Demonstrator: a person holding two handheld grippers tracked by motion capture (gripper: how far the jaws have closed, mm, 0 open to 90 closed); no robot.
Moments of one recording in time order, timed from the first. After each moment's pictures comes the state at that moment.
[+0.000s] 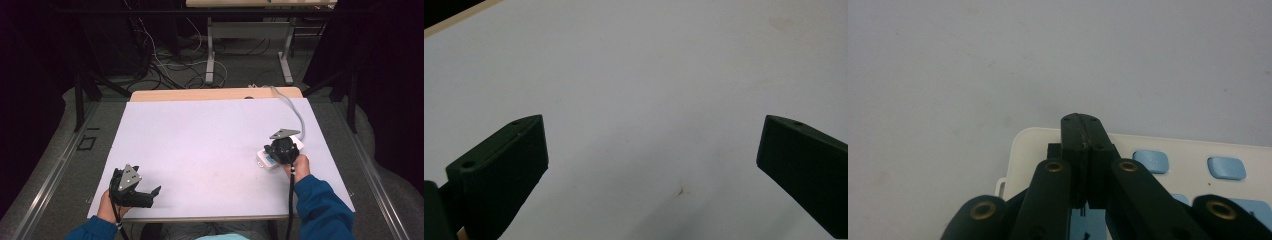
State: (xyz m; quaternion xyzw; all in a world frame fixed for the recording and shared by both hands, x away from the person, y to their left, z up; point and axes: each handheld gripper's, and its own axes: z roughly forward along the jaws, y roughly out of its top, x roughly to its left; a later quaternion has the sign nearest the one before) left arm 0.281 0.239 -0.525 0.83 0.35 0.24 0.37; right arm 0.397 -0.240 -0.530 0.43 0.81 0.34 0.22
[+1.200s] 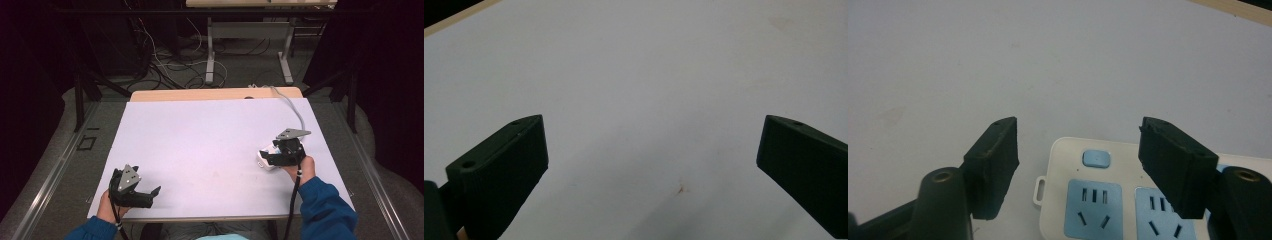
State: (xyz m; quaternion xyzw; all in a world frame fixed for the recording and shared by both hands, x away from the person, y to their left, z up) left arm 0.280 0.240 -0.524 0.83 0.35 0.24 0.36; right arm 0.375 -0.249 -0.503 0.40 0.80 0.39 0.20
